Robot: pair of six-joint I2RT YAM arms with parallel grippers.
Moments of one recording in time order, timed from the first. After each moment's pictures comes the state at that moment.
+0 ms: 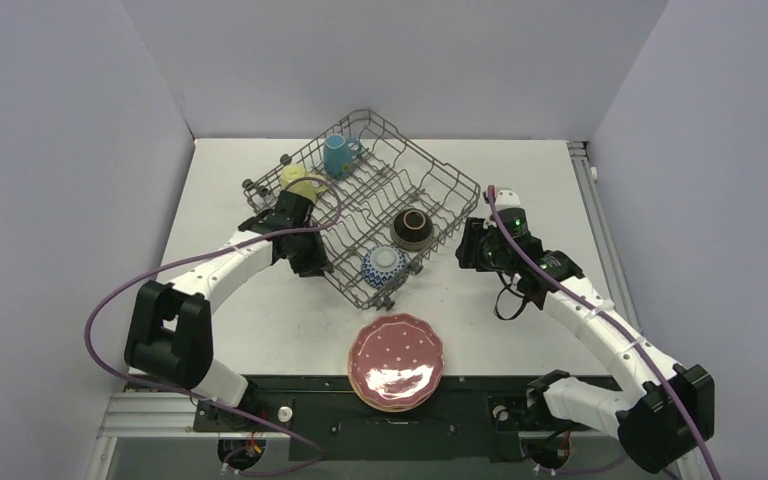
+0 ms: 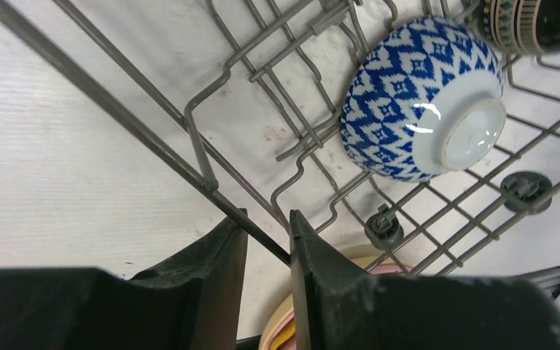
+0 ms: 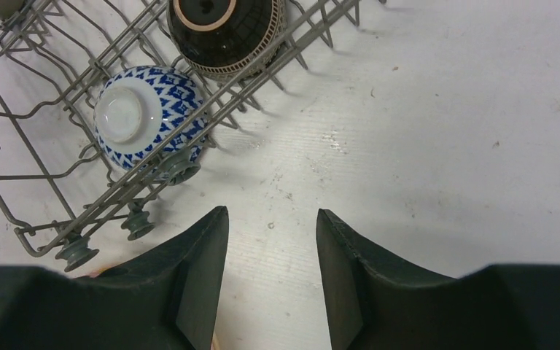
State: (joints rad) left arm -0.39 1.54 1.05 -0.61 0.13 -0.70; right arm 0.45 1.09 0.86 -0.46 0.07 0.38
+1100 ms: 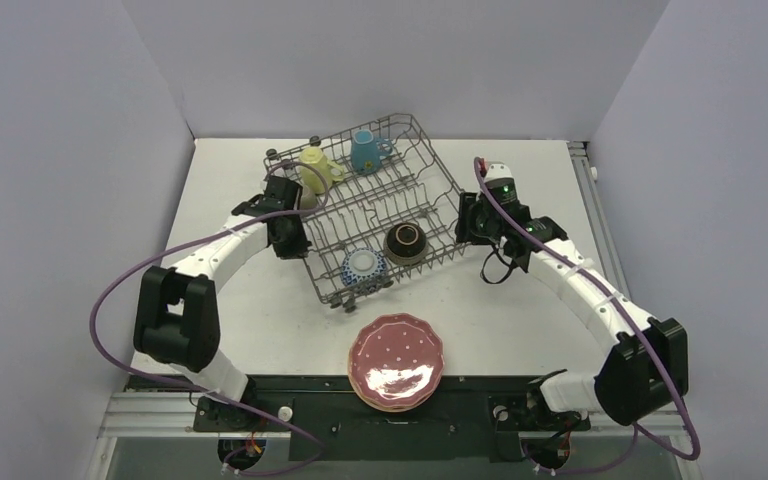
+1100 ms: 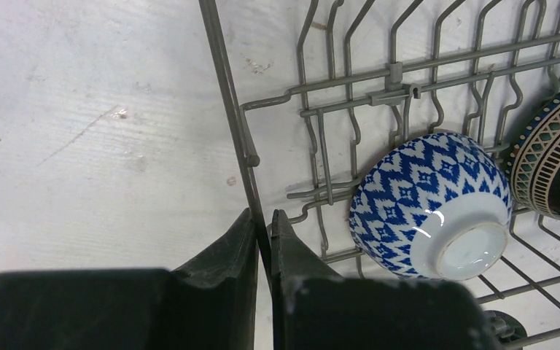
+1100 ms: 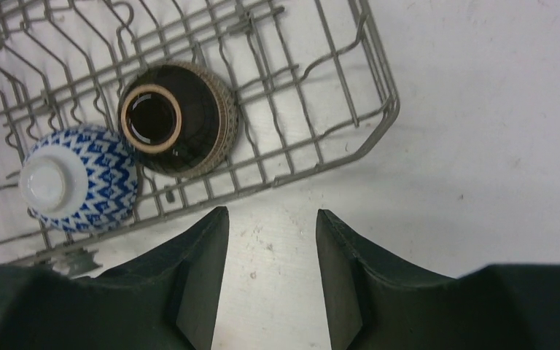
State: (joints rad) left arm -0.27 1.59 1.12 -0.62 -0.05 -0.58; right arm 0.41 1.37 1.12 -0.47 0.11 0.31
